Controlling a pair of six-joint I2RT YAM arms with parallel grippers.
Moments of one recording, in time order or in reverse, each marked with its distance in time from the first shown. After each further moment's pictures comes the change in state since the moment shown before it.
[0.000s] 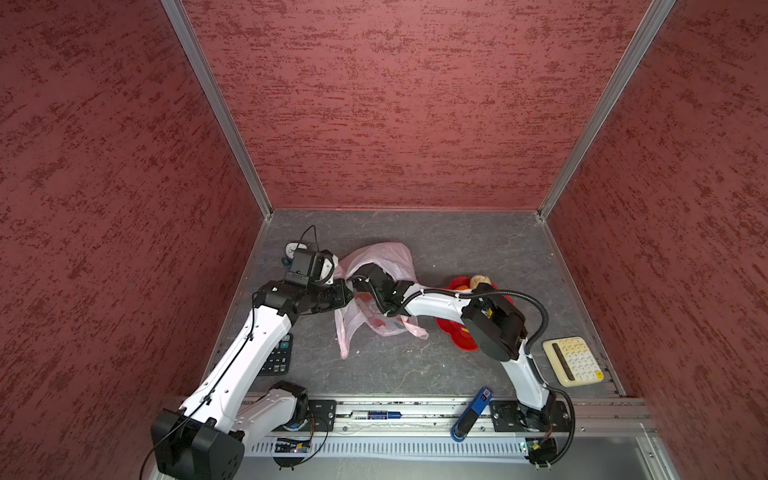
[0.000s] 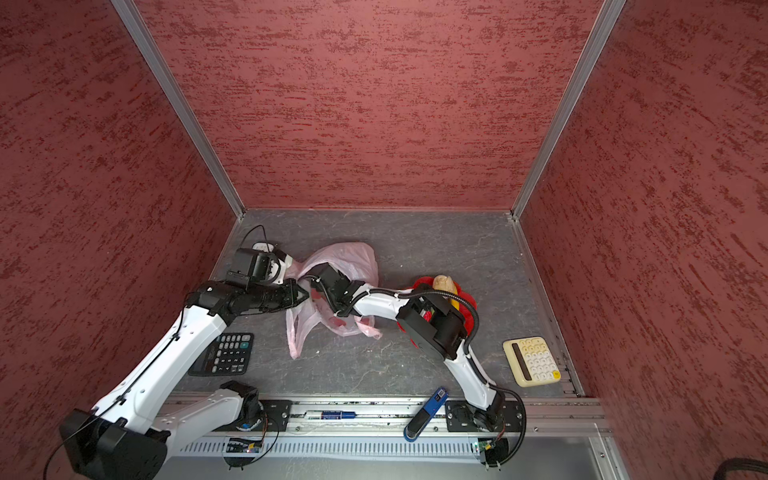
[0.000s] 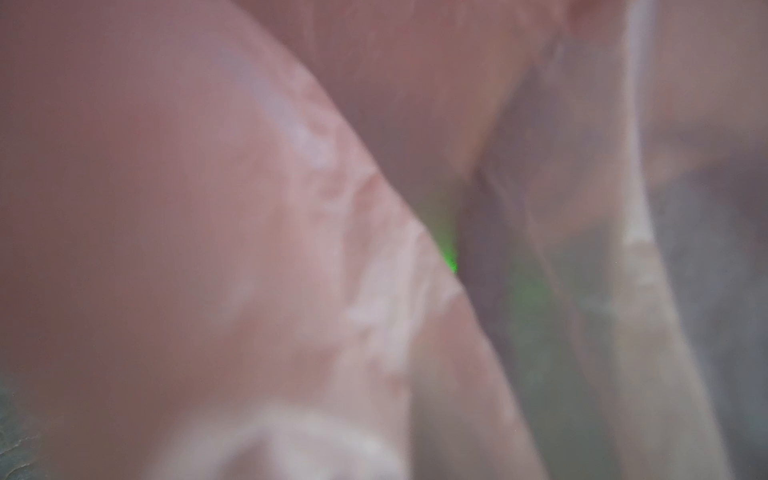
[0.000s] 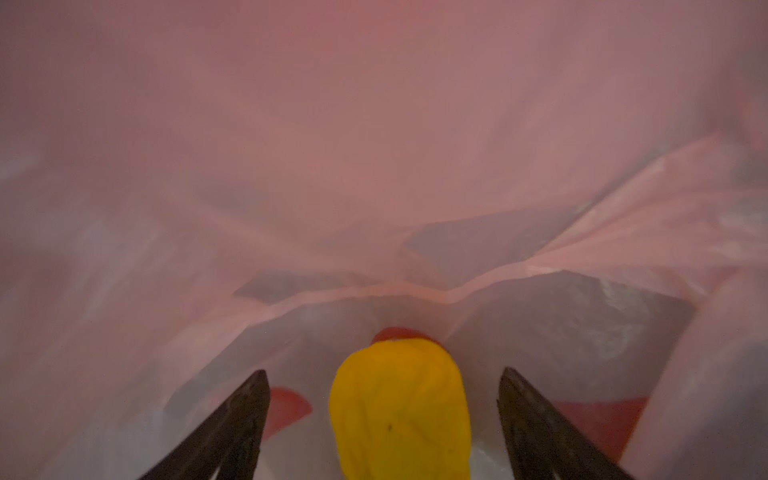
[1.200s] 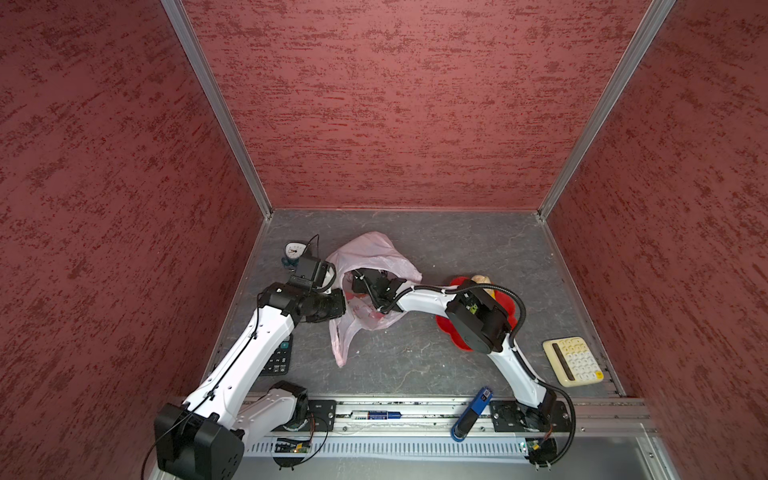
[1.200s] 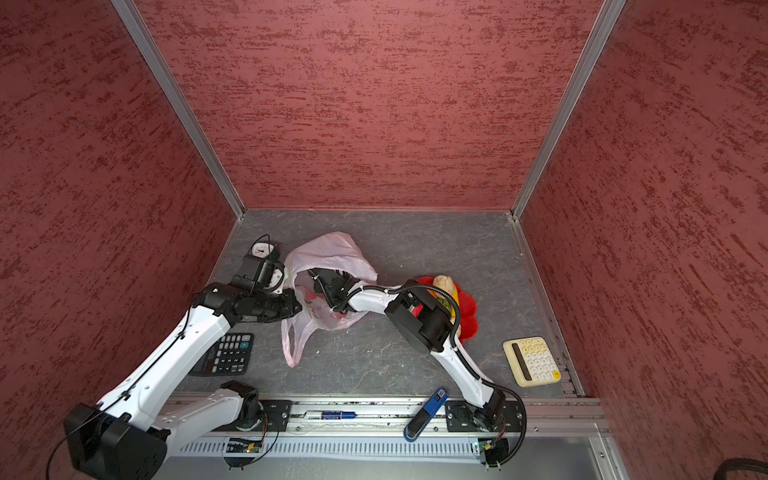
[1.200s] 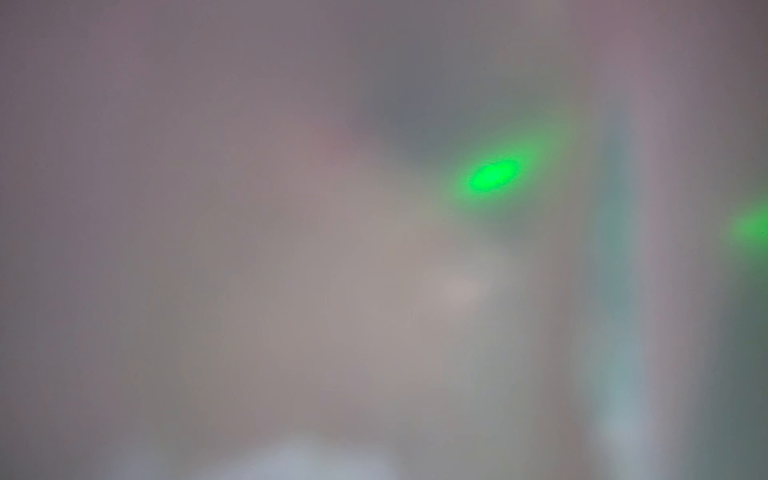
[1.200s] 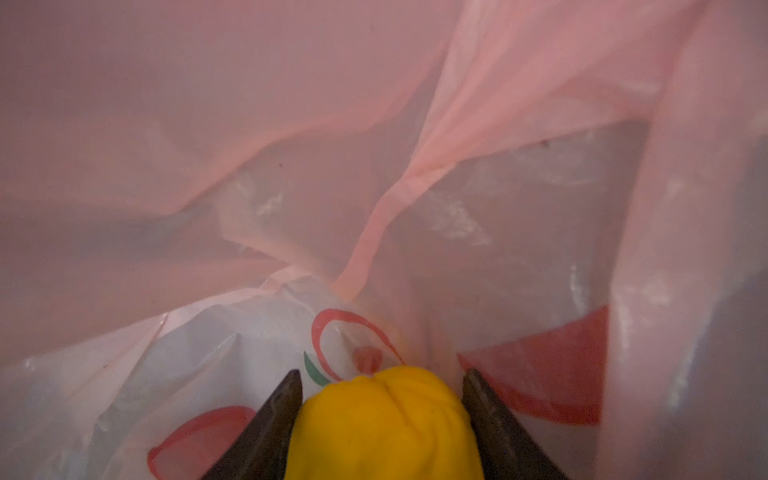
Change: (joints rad) left arm -0.001 0.011 -0.042 -0.108 -0.153 -0.002; right arm -0.019 0.121 0.095 -0.032 -0.104 0.030
